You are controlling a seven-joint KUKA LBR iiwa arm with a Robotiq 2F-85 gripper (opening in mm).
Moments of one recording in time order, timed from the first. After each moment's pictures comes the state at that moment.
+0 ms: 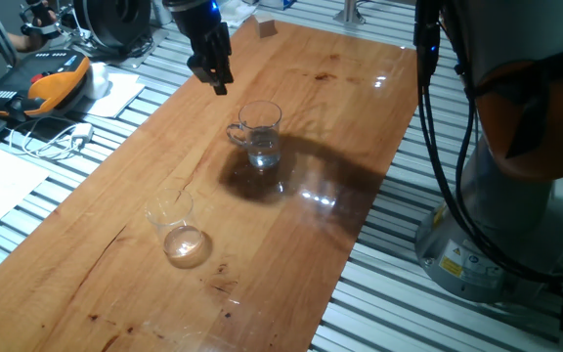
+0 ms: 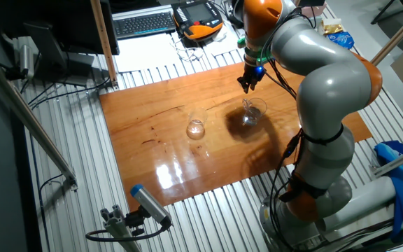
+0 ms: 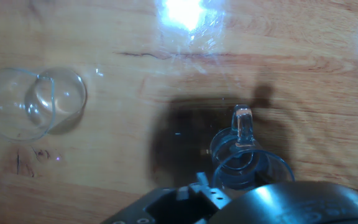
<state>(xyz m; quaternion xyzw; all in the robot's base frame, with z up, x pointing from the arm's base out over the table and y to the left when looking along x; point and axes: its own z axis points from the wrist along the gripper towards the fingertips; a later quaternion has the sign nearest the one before) 0.515 0.001 0.236 0.11 -0.99 0.01 0.10</state>
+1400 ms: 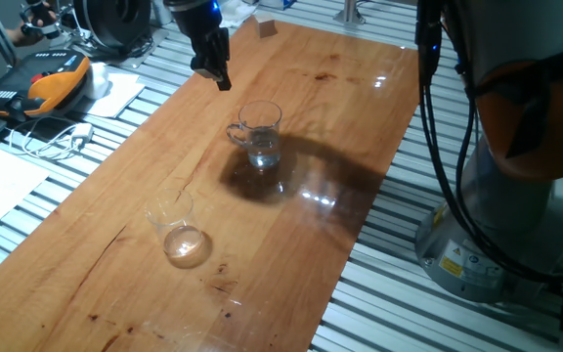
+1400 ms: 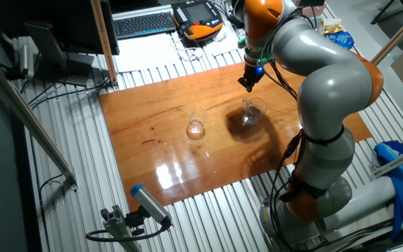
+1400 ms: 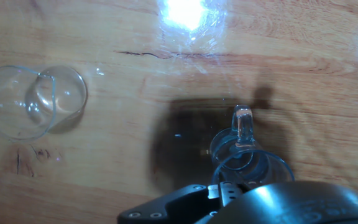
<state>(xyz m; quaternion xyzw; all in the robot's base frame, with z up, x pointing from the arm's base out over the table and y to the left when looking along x) 0.514 0.000 0.236 0.09 -0.99 0.01 0.10</state>
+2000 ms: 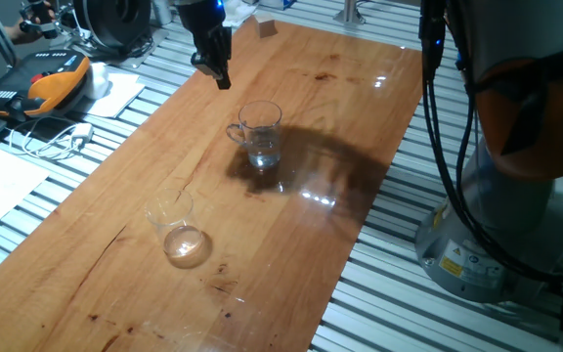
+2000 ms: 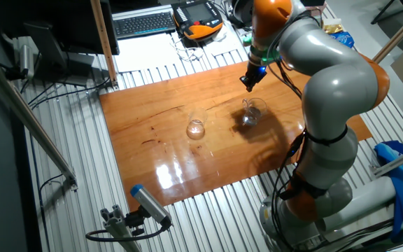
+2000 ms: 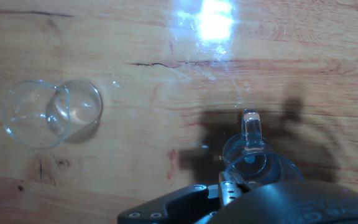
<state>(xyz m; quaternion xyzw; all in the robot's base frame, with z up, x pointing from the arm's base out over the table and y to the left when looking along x) 0.516 0.000 0.240 0.08 -0.99 -0.04 0.08</state>
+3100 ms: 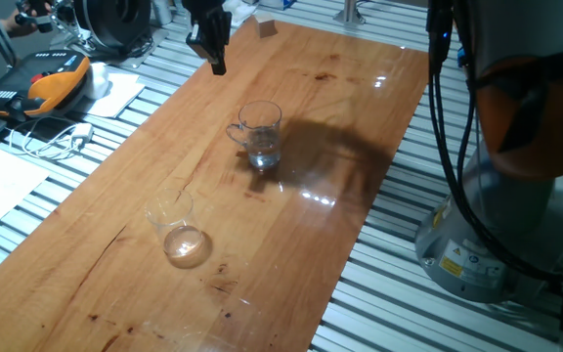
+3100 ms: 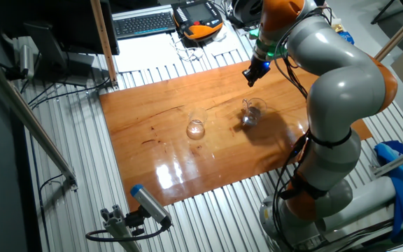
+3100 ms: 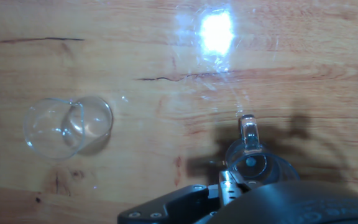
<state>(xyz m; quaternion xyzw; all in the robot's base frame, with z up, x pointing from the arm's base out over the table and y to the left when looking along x) 0.521 -0.002 0.268 0.06 -1.00 -0.05 0.06</state>
